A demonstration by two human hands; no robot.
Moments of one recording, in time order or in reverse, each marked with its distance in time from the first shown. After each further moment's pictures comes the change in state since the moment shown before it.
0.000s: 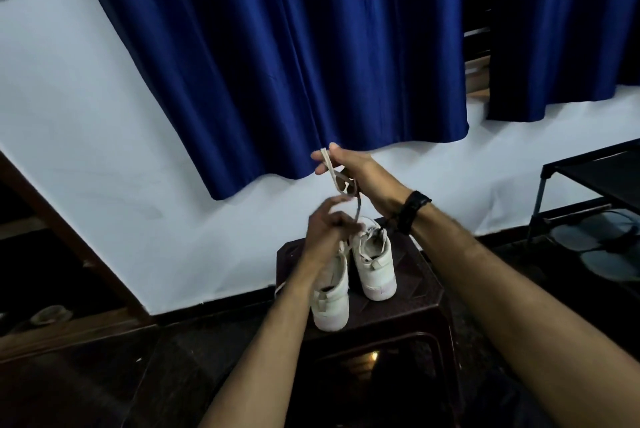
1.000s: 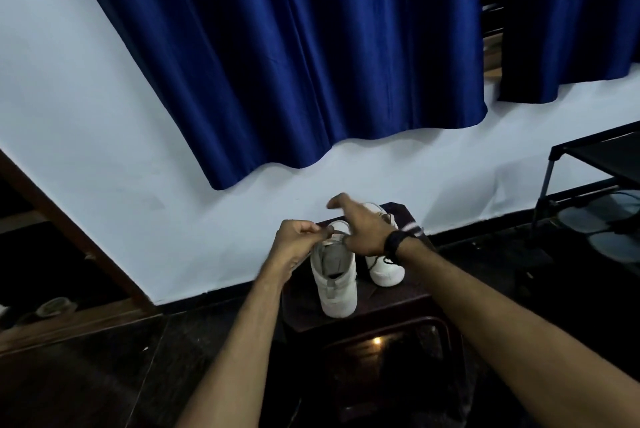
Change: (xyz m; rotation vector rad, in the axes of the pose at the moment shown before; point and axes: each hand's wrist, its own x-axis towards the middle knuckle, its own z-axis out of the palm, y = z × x) left_hand -0.001 -0.027 -0.078 0.327 0.008 -0.223; right_hand -0.005 0.114 0.029 -0.720 -0.157 0.057
